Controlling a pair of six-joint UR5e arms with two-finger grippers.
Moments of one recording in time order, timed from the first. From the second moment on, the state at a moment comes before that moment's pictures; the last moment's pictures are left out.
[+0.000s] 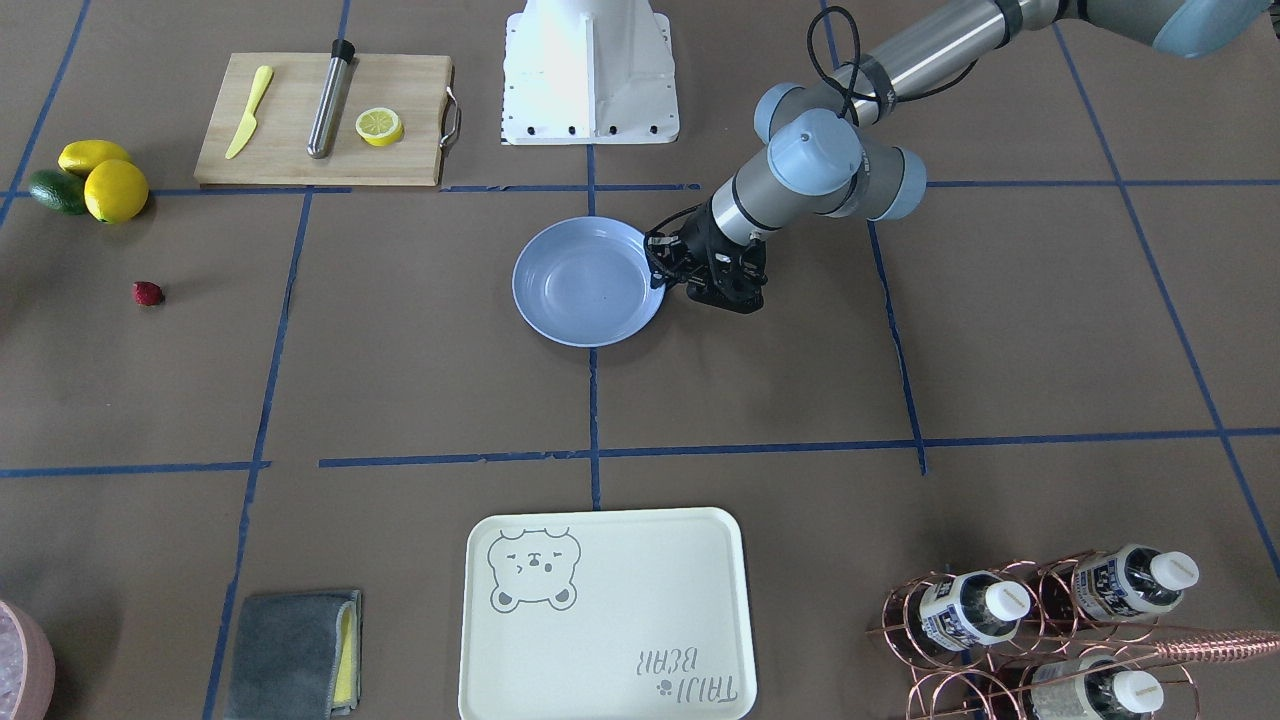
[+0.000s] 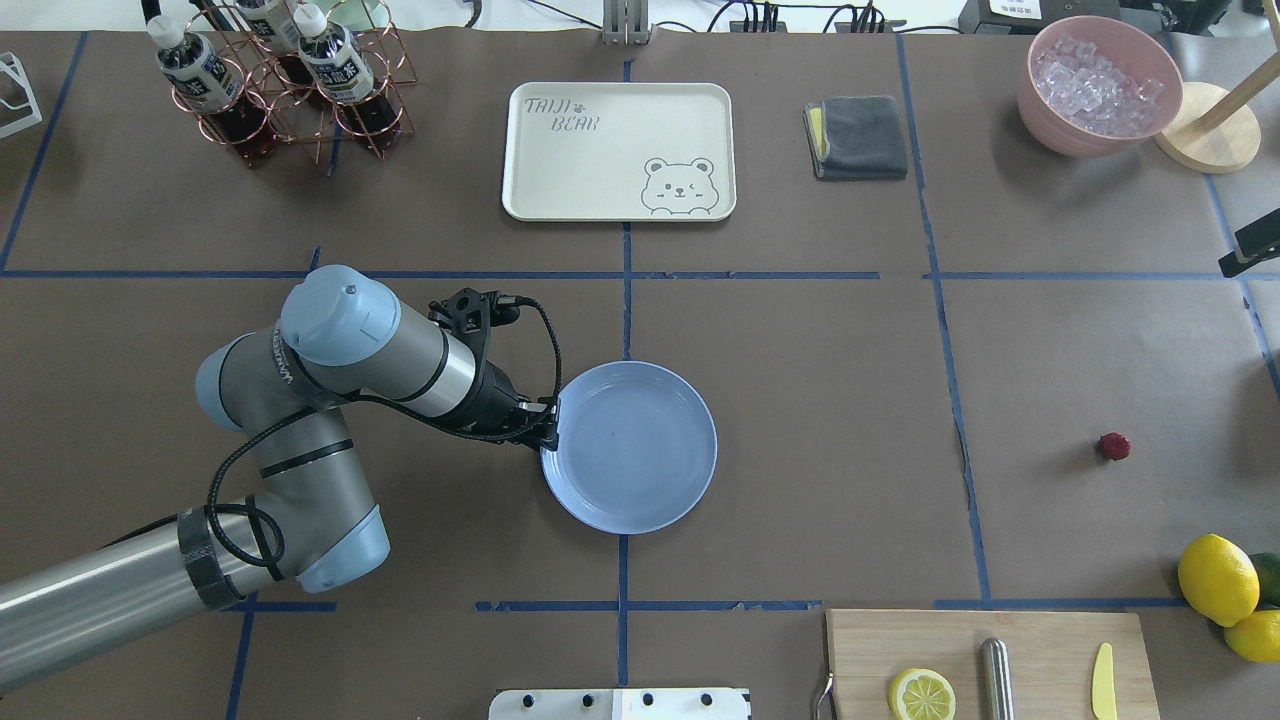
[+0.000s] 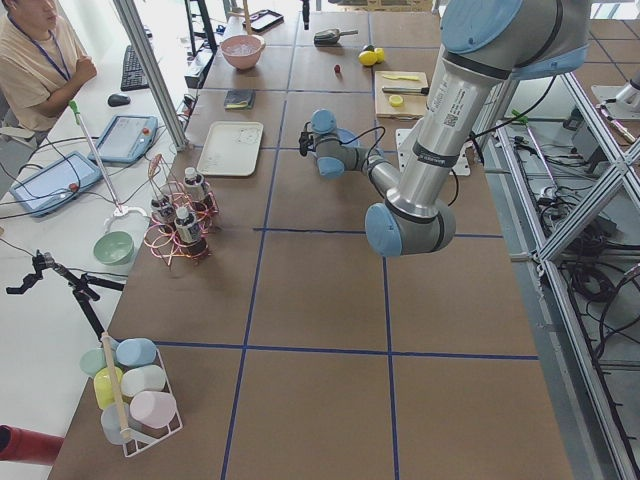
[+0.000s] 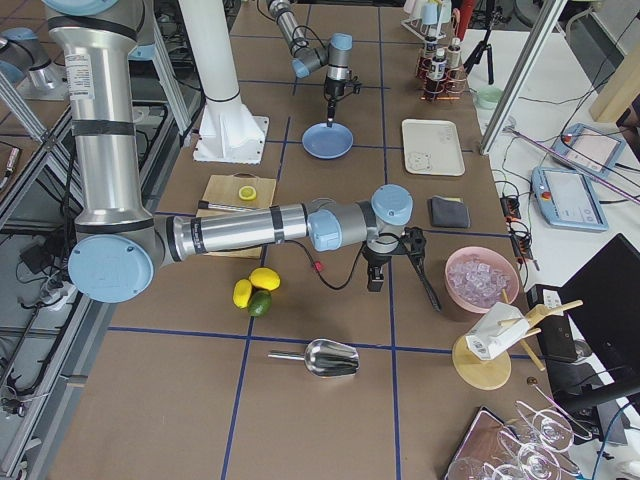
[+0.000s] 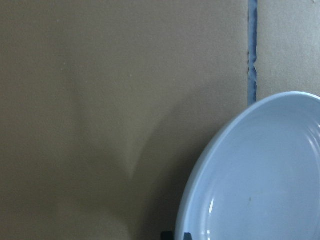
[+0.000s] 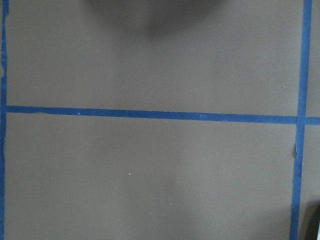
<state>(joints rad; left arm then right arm) -0.52 -2.10 -1.51 -2.29 -2.14 -1.33 1.34 -1.52 1.68 -1.48 2.41 0.31</state>
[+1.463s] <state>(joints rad) -0.61 -2.08 -1.55 -2.29 -2.14 -1.33 0.87 -1.73 1.75 -0.97 2.17 0.89</state>
